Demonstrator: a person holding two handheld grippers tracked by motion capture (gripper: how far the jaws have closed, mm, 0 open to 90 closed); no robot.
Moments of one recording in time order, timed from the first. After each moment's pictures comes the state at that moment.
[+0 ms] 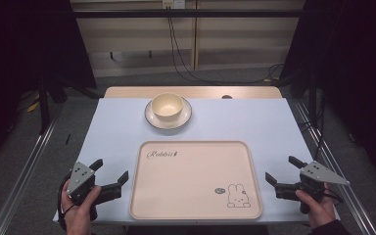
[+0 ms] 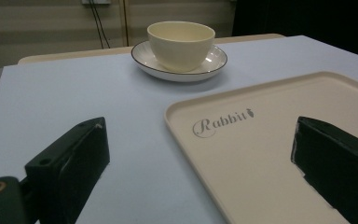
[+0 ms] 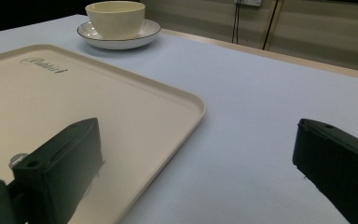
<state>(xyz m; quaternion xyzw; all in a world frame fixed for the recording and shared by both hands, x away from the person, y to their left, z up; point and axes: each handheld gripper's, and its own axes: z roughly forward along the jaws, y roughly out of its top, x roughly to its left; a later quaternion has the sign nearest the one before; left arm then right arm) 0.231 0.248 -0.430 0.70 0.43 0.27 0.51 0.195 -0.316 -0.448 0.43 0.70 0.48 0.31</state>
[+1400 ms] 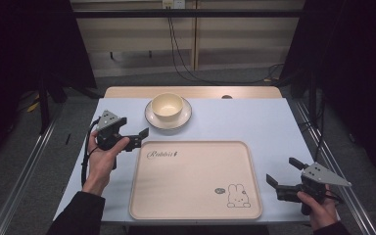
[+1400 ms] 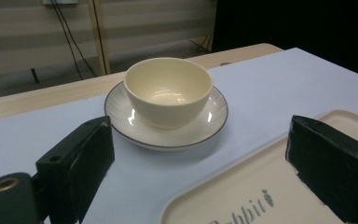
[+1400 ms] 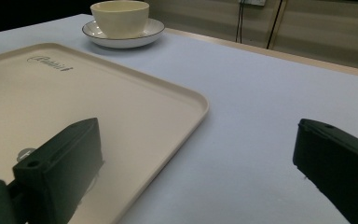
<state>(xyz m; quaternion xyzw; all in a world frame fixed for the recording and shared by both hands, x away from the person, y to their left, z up) 0.358 0.198 -0.394 0.73 0.40 0.22 0.51 0.191 -0.318 -0.449 0.43 0.70 0.48 0.31</state>
